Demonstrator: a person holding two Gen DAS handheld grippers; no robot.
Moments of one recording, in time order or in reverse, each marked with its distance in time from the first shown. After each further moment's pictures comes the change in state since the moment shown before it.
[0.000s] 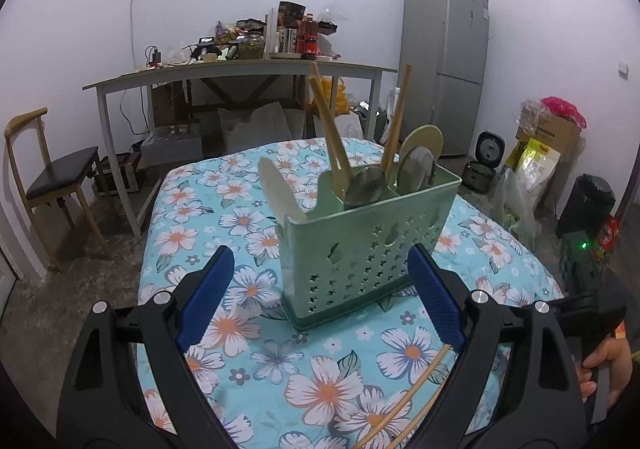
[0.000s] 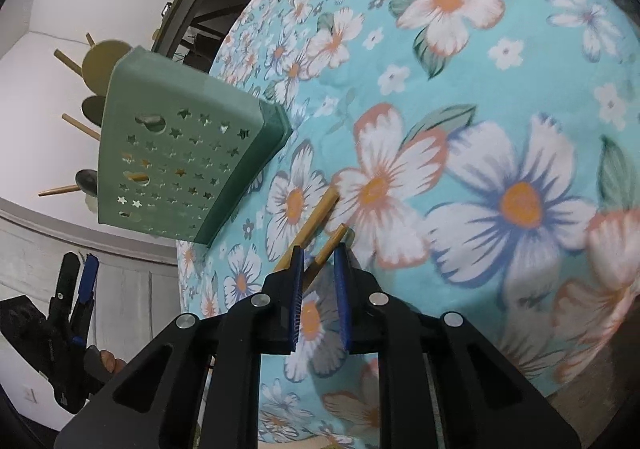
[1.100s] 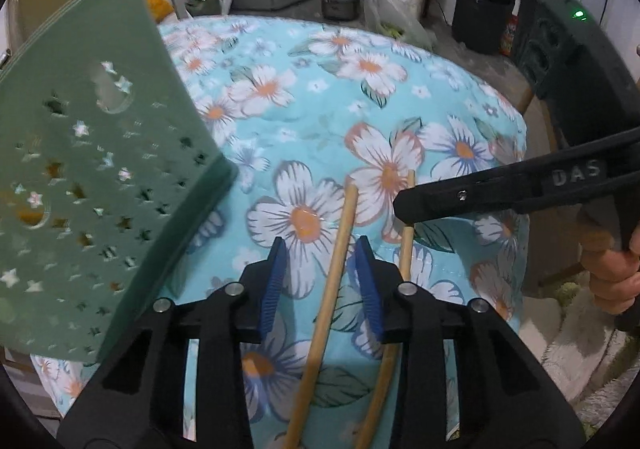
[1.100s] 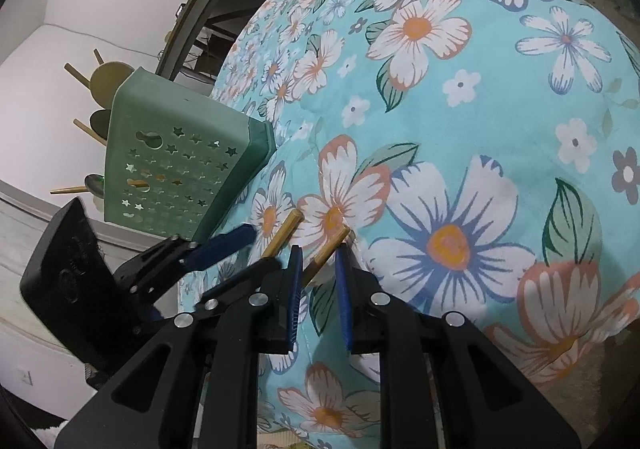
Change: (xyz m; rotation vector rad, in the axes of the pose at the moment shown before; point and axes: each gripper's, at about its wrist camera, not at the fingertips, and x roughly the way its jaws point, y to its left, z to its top) left arm 0.145 -0.149 -0.059 0.513 0.523 -0.381; right arm -0.011 -0.030 0.013 -0.044 -0.004 0.045
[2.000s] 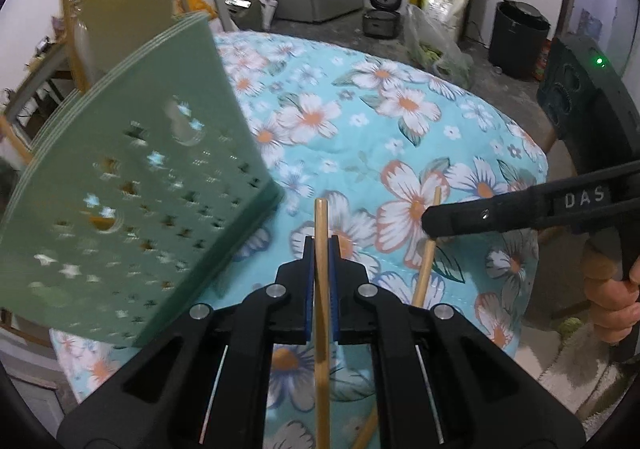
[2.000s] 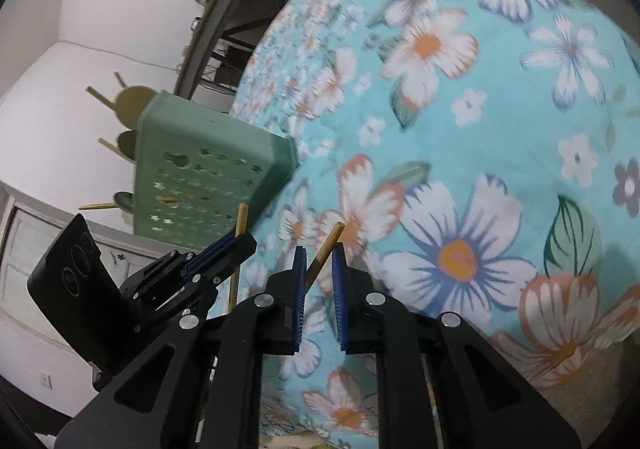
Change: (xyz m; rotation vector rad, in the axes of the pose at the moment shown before) left arm -0.030 0.001 0.013 -0.088 -0.072 0.154; right arm -0.021 -0.009 0.006 0.011 -0.030 0.096
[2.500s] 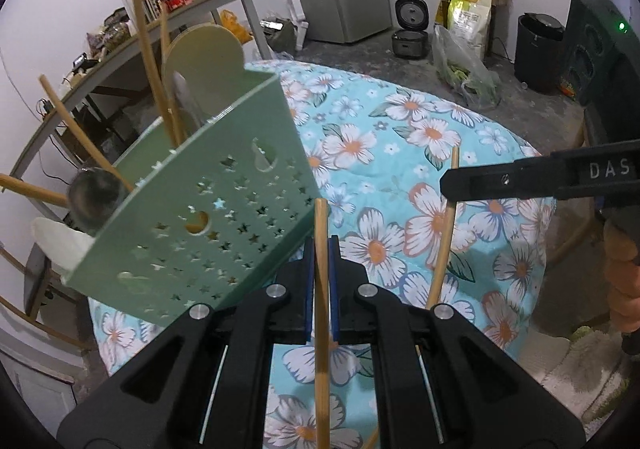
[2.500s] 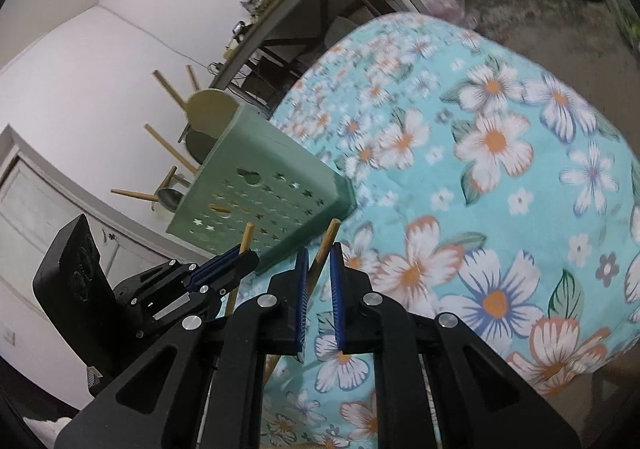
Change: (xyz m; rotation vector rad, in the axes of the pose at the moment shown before) left arm -0.054 0.011 -0.005 -0.007 -0.073 0.128; right arm -0.027 0.062 0.005 -0.206 -0.100 -0.027
